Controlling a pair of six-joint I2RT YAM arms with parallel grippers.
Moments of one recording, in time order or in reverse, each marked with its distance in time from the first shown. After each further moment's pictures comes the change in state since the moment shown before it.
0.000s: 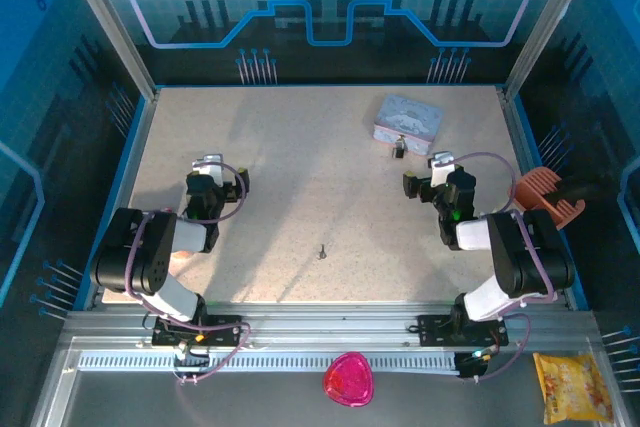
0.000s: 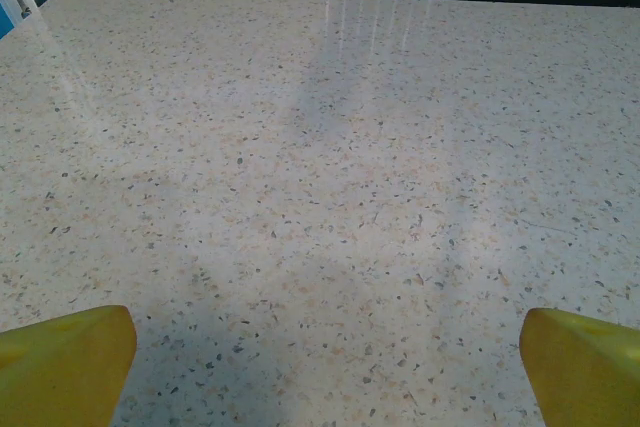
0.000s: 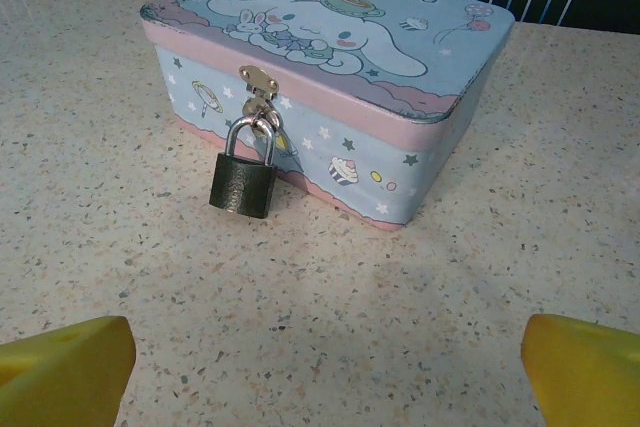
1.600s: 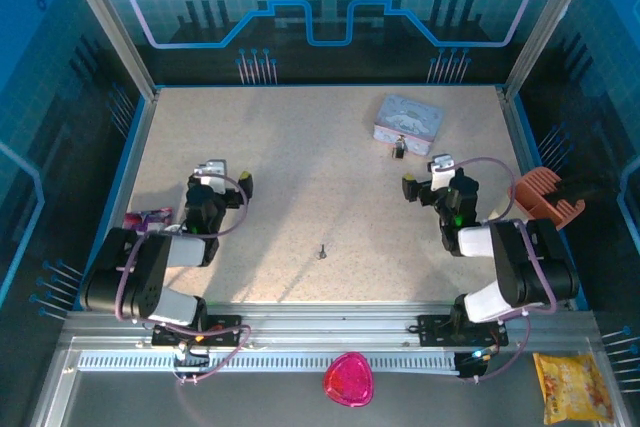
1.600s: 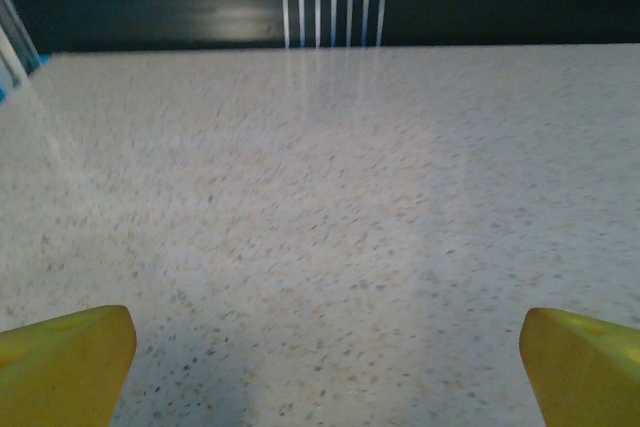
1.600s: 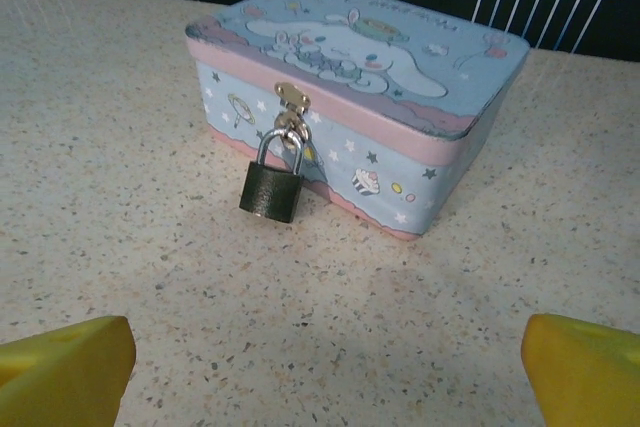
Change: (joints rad) left arm -0.083 -0.179 -0.113 0.055 -0.013 0.057; right arm 0.003 -0.090 -0.061 0.025 -0.045 -0.027
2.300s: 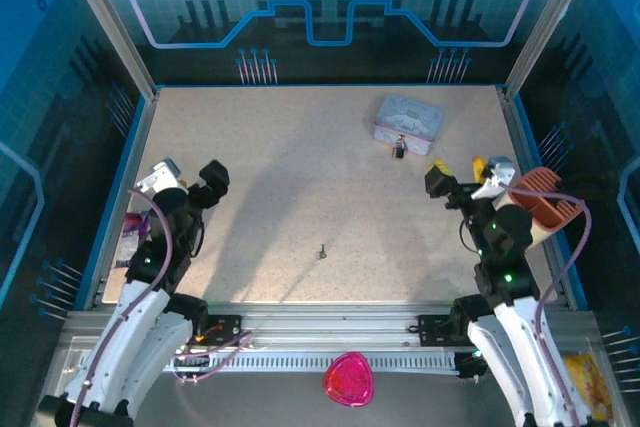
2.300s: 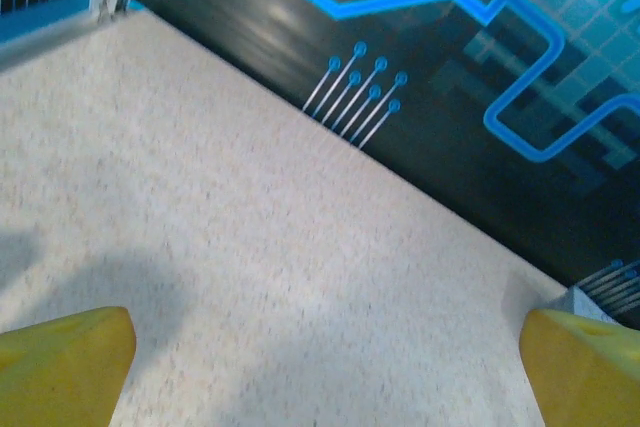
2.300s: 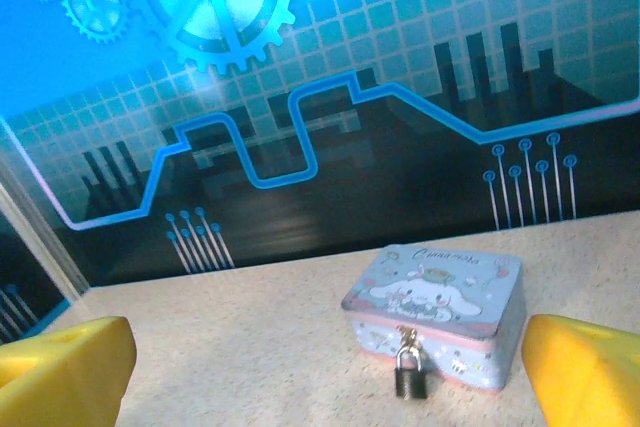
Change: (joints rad) left arm -0.068 -0.833 0.269 -1.148 -0.145 -0.657; right arm 0.069 -1.047 0.146 -0.837 0.038 0.434
